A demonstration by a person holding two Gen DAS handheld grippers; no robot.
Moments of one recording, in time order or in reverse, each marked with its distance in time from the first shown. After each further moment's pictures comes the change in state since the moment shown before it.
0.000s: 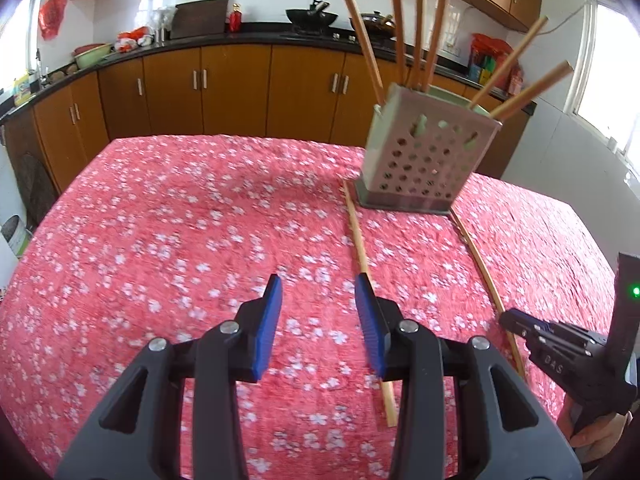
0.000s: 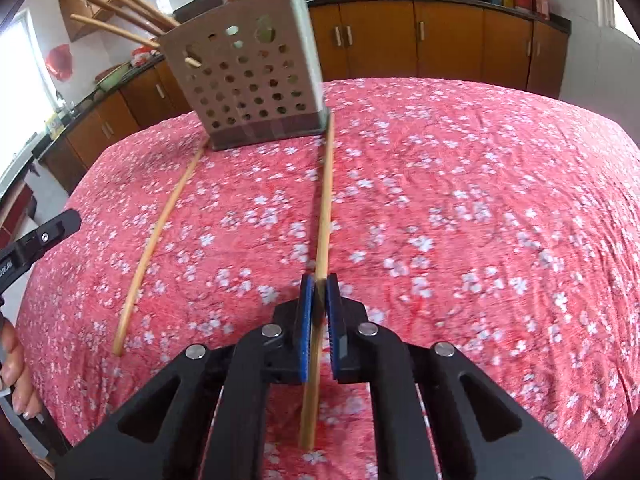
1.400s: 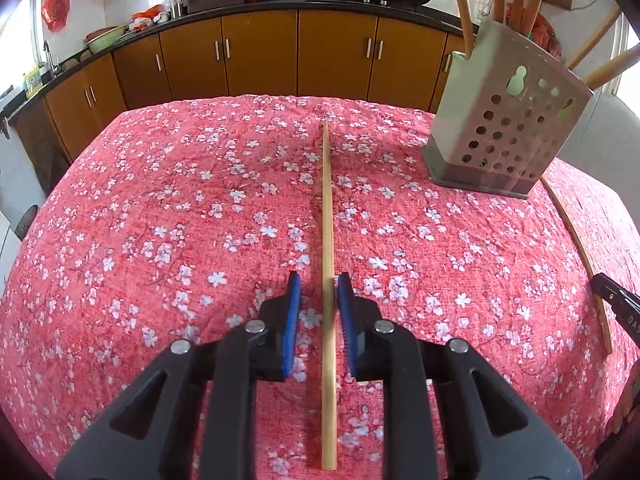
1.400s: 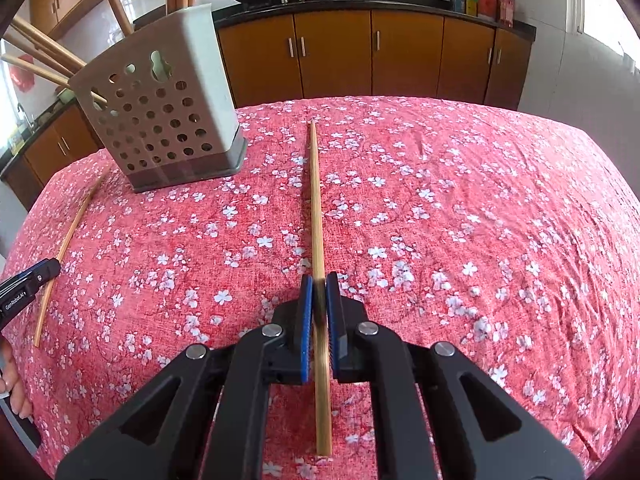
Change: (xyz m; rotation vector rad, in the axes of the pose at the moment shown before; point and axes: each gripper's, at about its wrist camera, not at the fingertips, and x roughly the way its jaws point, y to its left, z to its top) left arm 0.077 0.034 0.017 -0.003 0.118 0.134; right arm 0.022 -0.044 0.037 0.028 -0.035 -0.140
